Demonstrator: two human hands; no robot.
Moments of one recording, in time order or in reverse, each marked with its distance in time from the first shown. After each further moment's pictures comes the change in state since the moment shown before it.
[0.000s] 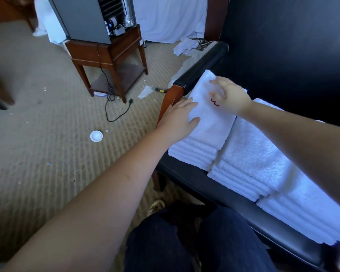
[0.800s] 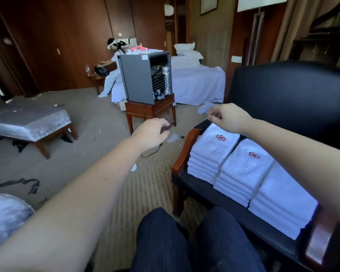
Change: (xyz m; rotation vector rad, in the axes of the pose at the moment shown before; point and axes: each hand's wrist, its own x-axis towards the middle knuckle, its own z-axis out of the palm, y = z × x) left_hand -0.225 0.094 -0.171 0.372 0.243 -0.115; right_hand -0.176 -0.174 -0.163 -0.160 0.055 -0.322
